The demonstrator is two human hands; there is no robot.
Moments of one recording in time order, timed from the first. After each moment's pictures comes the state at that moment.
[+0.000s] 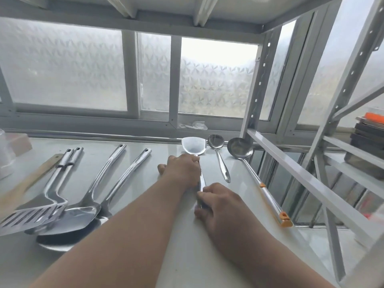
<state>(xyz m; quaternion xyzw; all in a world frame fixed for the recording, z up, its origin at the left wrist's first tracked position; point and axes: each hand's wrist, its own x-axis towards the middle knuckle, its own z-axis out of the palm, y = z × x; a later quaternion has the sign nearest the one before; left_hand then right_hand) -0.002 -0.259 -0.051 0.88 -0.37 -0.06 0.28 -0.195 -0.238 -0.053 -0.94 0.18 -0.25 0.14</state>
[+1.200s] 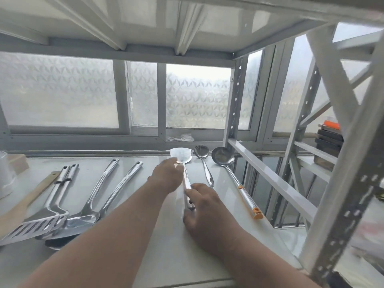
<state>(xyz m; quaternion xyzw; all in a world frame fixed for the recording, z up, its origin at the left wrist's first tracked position) -0.020 -0.216 -0.013 0.84 -0.37 -0.11 0.38 -0.204 -0.217 -0.045 -0.93 0.22 -0.25 0.15</state>
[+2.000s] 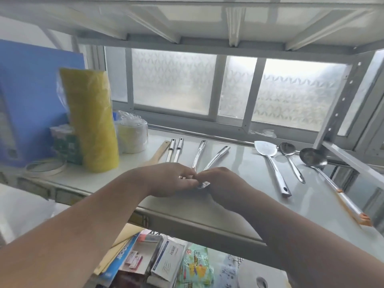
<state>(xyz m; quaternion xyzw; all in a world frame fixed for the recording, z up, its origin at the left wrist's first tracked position) 0.041 0.088 -0.002 0.85 -0.47 -0.15 0.17 -0.077 -0.093 -0.021 -0.98 0.03 -0.09 0.15</state>
